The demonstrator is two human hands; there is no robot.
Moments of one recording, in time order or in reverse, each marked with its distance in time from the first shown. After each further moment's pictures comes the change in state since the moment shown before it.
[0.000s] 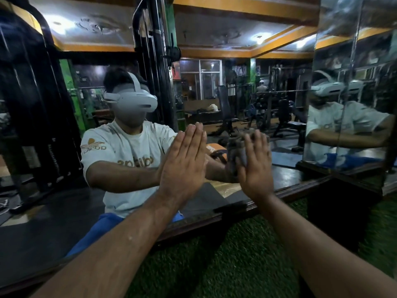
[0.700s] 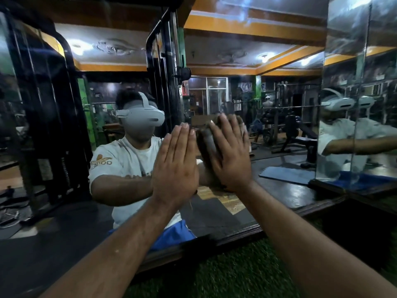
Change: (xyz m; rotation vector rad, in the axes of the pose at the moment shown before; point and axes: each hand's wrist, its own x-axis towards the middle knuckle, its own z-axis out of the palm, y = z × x) left_hand 0.006 -0.061 -0.027 -0.176 0.165 -0.138; right_hand 0.080 -0.113 0.008 0.074 0.084 -0.278
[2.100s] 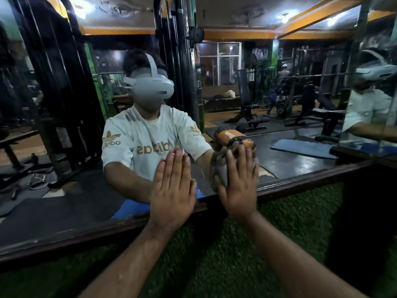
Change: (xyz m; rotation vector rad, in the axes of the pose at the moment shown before) left_hand -0.170 -0.020 -0.011 0.084 -0.110 -0.043; right_hand -0.171 -0.068 0.041 -0.063 -0.100 0.217
